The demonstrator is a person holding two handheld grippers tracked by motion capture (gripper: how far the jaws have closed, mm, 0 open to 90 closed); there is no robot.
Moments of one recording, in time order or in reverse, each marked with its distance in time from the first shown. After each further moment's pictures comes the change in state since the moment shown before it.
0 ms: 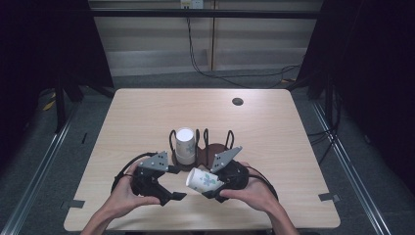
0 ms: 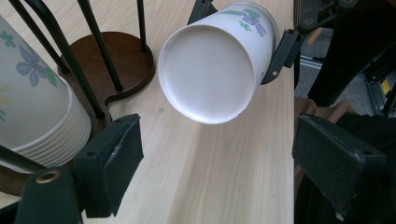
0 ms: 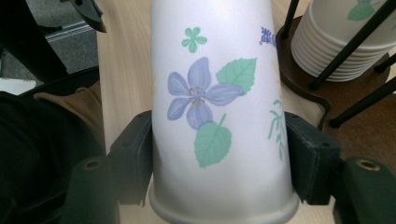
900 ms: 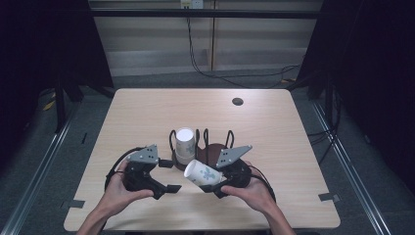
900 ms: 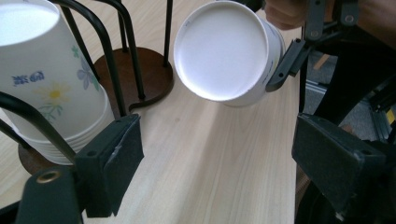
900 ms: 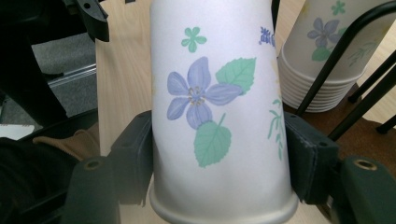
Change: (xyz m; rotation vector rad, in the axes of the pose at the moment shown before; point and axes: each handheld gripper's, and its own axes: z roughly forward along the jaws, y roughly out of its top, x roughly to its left) left arm 0.006 -0.001 -0.021 -0.085 0.030 -0.068; right arm -0.003 -0.004 -0.006 -0.178 -0.022 0.054
